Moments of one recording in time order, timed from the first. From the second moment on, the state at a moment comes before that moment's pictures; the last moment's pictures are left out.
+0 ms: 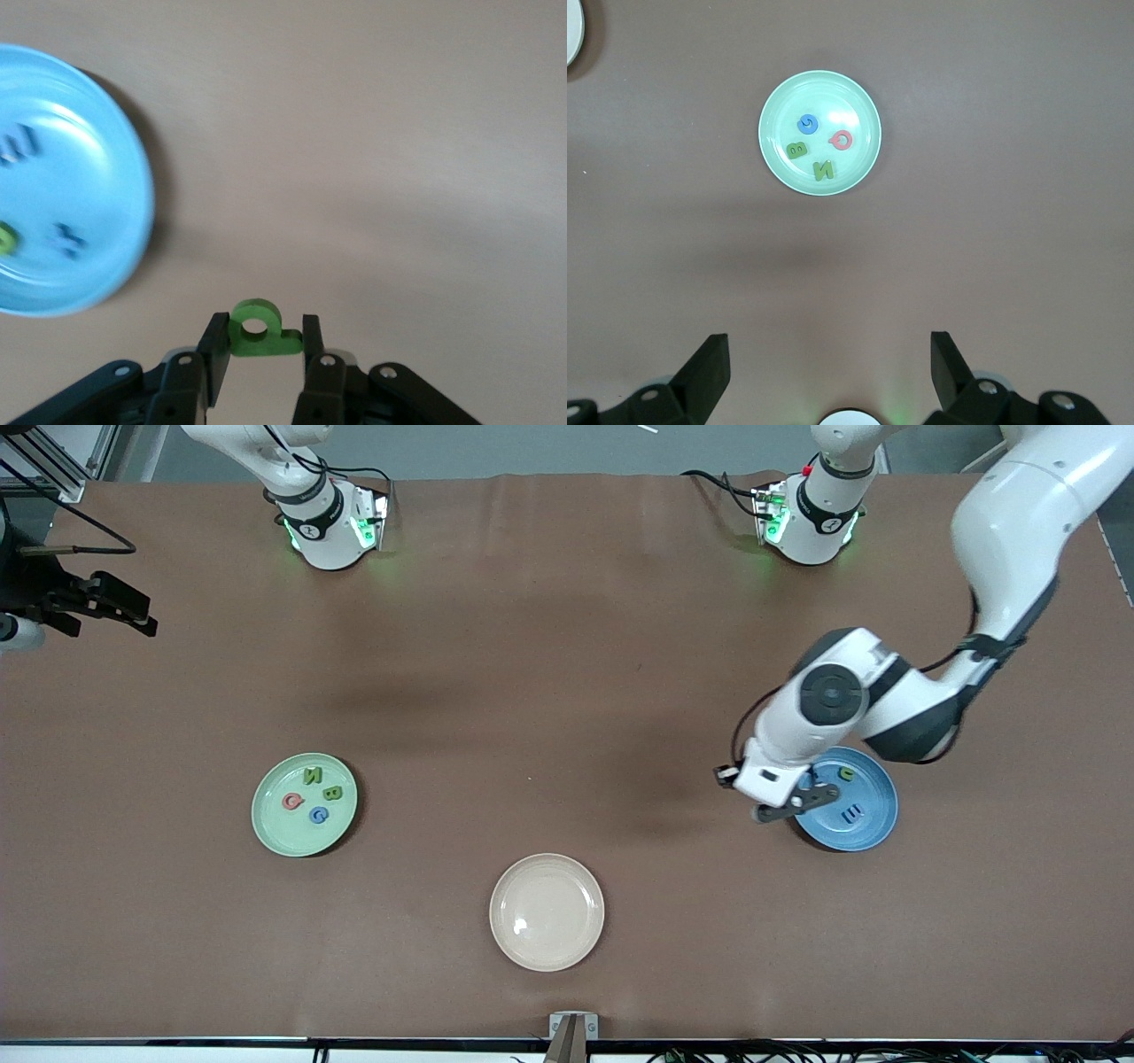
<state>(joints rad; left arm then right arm) 0.61 0.77 -1.13 -1.81 0.75 2.04 -1.05 -0.01 -0.12 -0.01 -1.68 0.00 1.49 -0.01</state>
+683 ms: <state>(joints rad) 0.85 0.80 -1.05 -1.91 0.81 2.14 -0.72 -0.01 -0.13 -0.01 -1.69 0.00 1.50 -0.01</state>
